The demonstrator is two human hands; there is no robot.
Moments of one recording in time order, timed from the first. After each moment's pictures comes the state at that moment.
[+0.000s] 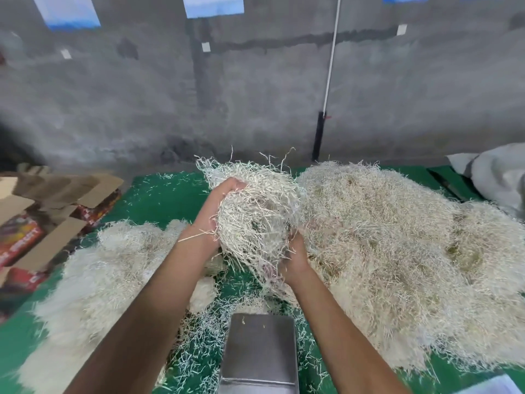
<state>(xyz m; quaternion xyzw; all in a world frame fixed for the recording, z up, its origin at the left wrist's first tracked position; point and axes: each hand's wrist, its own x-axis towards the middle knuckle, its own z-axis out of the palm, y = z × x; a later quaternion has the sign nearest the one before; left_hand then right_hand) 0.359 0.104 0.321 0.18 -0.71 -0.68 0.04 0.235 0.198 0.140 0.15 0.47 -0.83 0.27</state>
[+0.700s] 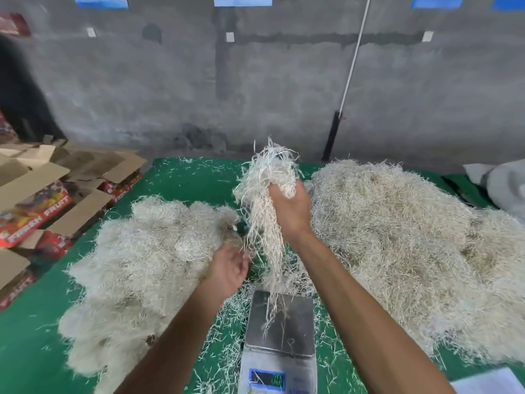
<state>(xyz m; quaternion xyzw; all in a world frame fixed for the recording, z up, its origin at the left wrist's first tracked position) 0.395 0.016 0.147 0.36 -0.37 -0.86 0.04 0.292 0.124 0.227 -0.07 0.69 -0.72 0.03</state>
